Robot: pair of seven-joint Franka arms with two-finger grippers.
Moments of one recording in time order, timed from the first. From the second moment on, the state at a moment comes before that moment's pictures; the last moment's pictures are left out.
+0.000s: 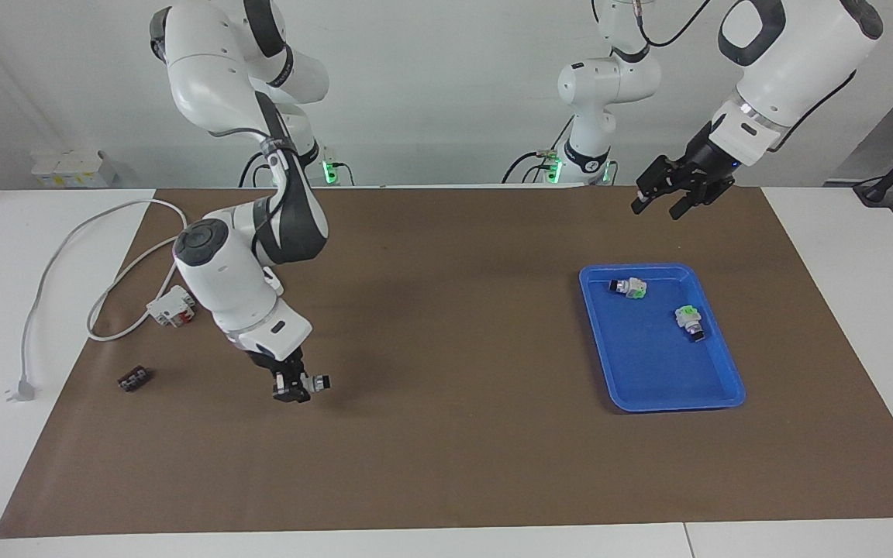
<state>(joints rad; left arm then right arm) 0.07 -0.13 -0.13 -1.83 -0.42 1.70 -0.07 -0.04 0.48 0.25 -1.58 0.06 2.22 -1.61</state>
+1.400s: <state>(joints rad) -0.30 -0.09 -0.14 -2.08 -1.17 2.26 -0.32 0.06 0.21 0.29 -1.60 0.40 1.74 -1.45</state>
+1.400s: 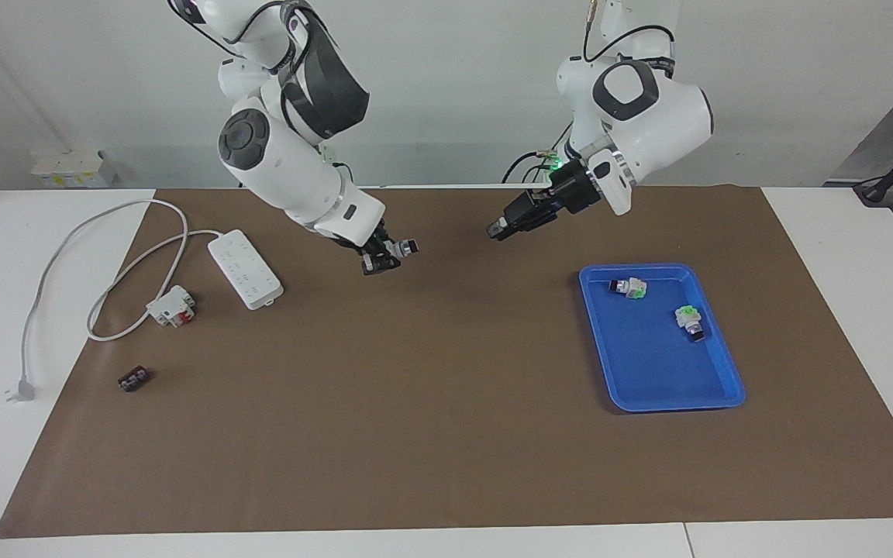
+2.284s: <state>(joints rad) -0.38 -0.06 -0.13 -2.08 -1.40 2.31 -0.46 0.05 0.18 0.29 -1.61 0.50 1.75 -1.45</state>
